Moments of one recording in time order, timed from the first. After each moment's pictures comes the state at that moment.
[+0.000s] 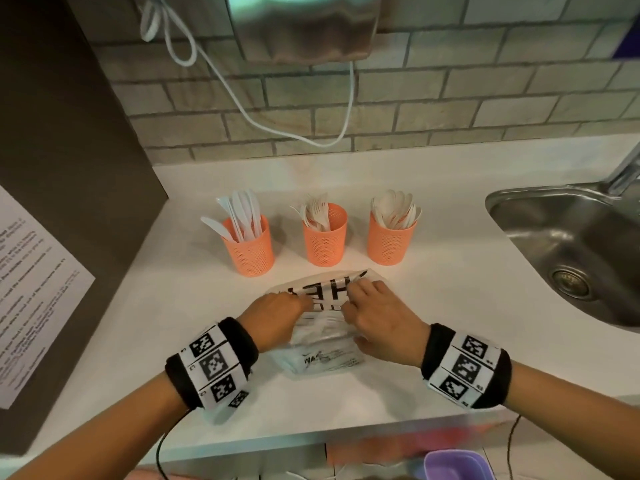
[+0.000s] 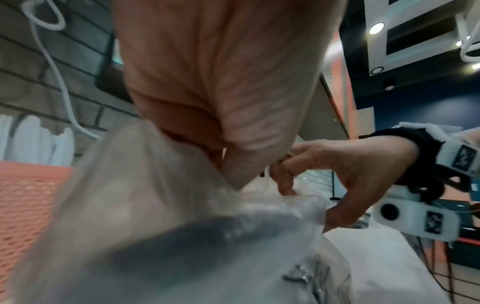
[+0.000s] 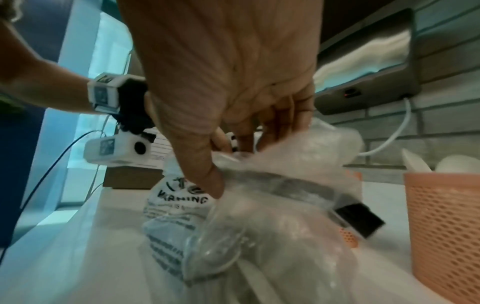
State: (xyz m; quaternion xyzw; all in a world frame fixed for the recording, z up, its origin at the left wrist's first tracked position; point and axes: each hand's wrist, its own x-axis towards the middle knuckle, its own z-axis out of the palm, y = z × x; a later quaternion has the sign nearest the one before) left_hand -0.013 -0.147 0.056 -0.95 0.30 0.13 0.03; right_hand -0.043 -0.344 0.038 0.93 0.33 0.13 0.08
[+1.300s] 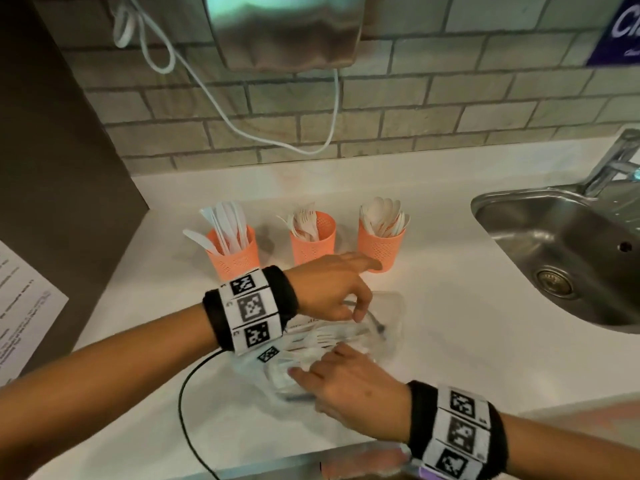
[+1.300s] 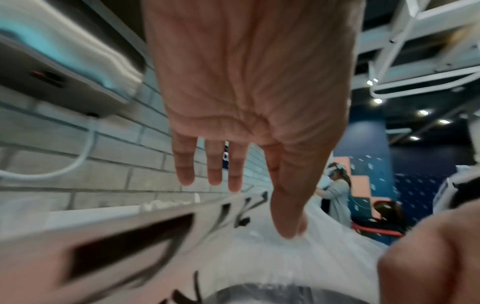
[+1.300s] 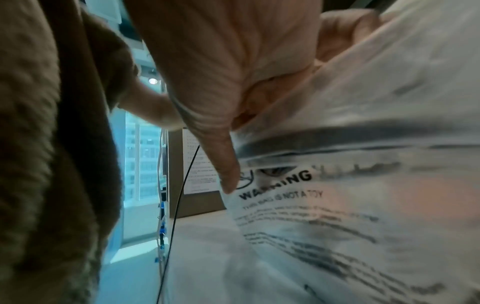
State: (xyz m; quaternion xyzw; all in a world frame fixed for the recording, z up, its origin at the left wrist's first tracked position) left_hand 0.026 -0.215 0.112 -0.83 0.54 0.11 -0.04; right_hand -0.089 -0.306 0.049 0.91 0.40 -0.06 0.01
